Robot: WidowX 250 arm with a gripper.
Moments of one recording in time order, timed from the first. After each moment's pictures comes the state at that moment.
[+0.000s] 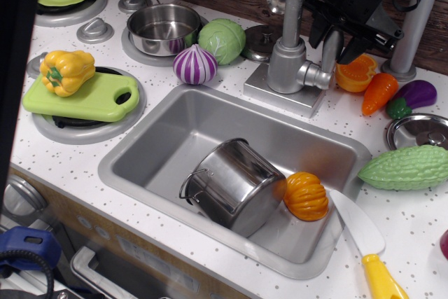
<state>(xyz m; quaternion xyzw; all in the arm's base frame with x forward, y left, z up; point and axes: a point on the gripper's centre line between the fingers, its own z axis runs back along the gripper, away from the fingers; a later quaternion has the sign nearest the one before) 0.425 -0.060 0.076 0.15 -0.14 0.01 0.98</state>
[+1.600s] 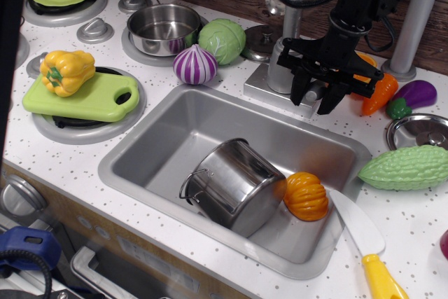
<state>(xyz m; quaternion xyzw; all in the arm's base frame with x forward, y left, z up) 0.377 -0.069 0.035 0.08 -0.04 0.07 0.99</state>
